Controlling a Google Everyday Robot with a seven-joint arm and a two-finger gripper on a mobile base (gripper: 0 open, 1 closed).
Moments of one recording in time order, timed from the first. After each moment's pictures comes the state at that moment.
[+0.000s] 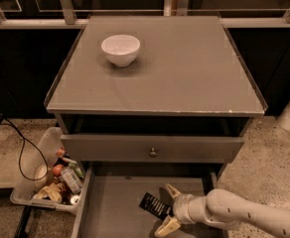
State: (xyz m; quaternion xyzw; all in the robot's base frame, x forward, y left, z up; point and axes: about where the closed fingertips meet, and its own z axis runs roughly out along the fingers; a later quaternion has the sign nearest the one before) arm 0.443 -0.090 0.379 -0.54 0.74 0.21 0.36
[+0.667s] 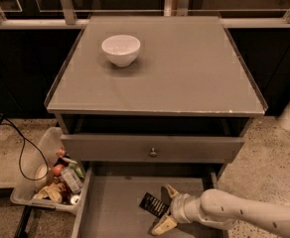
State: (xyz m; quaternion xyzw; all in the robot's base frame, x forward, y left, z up) arm 0.452 -0.086 0.359 -0.51 0.77 0.20 0.34
